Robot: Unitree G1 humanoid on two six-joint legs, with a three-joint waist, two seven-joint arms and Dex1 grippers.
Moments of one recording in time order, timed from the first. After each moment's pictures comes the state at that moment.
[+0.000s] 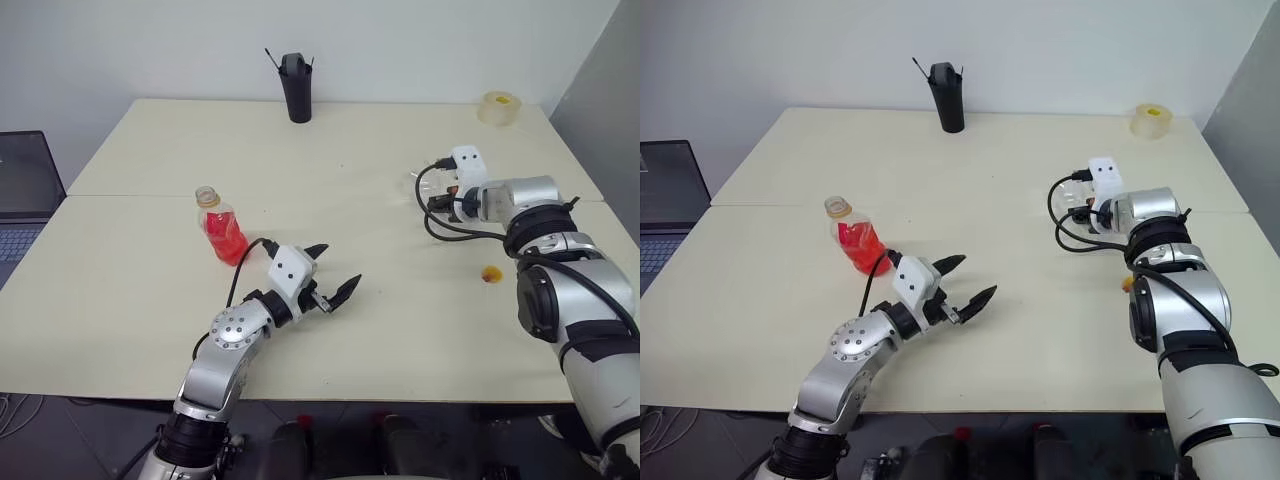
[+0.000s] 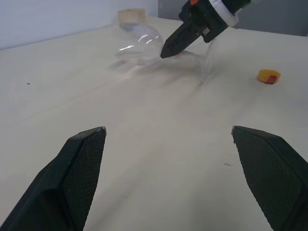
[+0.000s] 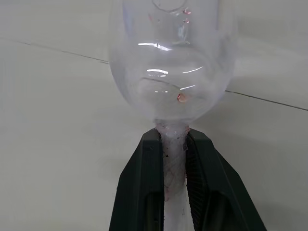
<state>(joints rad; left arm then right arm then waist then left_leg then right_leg) -0.18 0.31 -0.17 -0.26 -0.19 0.28 -0.54 -1.29 -0.41 -0.04 1.14 0.04 0.69 0.54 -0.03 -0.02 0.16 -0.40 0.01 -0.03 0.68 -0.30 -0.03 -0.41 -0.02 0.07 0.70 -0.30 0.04</state>
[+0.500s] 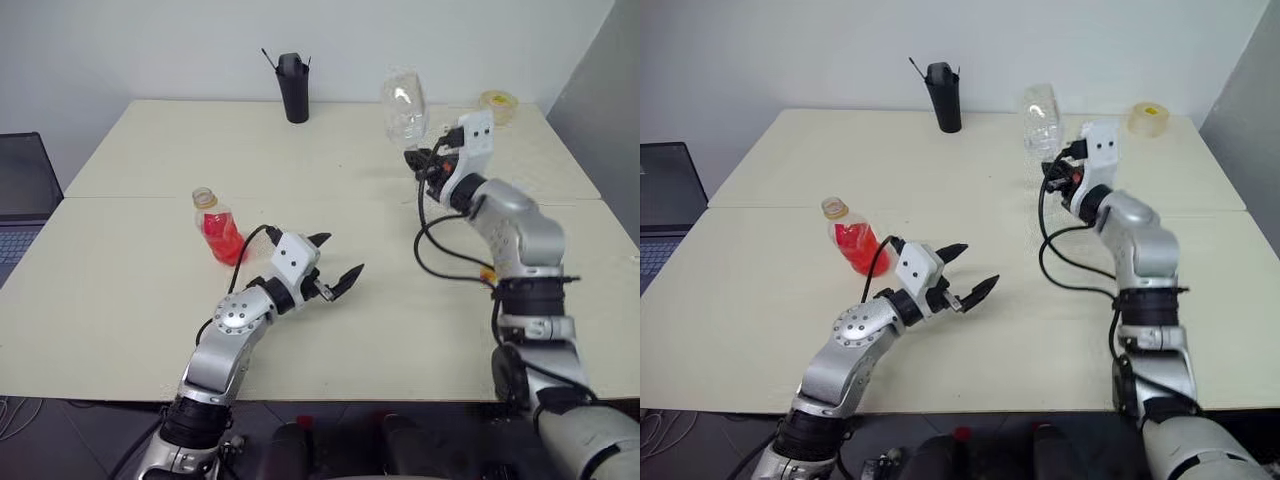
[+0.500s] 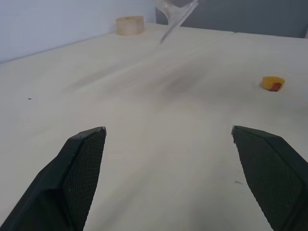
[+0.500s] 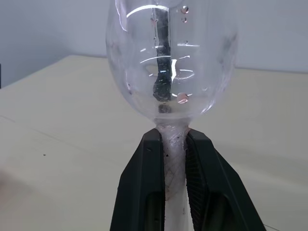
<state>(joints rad) -0.27 0.31 -0.17 -0.21 -0.19 0.28 -0.56 -0.79 -0.22 -0.14 0.12 0.23 0.57 0.43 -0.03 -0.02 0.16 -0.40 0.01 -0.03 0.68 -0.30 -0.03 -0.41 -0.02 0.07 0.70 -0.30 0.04</state>
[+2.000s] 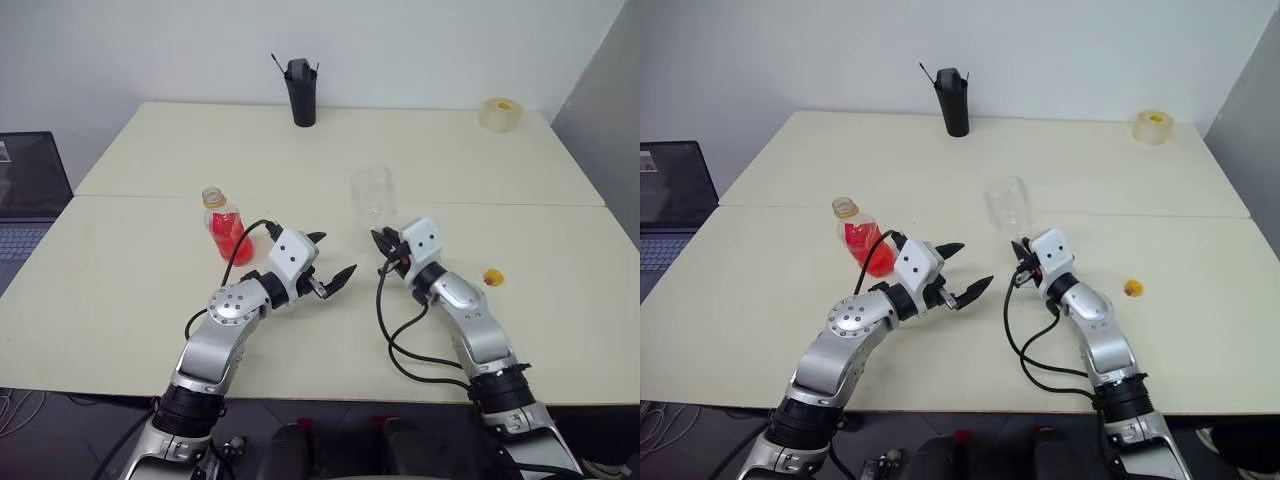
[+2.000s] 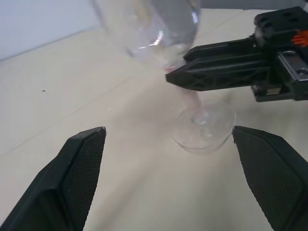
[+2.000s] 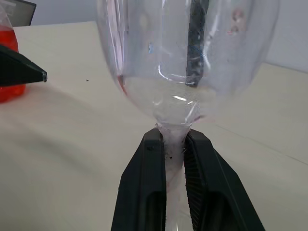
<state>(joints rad) -0.30 0.36 -0.17 -0.18 -0.16 0.30 -0.59 -0.35 -0.19 0.13 0.07 0.06 0.12 0.39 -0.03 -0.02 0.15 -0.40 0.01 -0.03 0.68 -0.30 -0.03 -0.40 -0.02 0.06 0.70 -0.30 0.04</state>
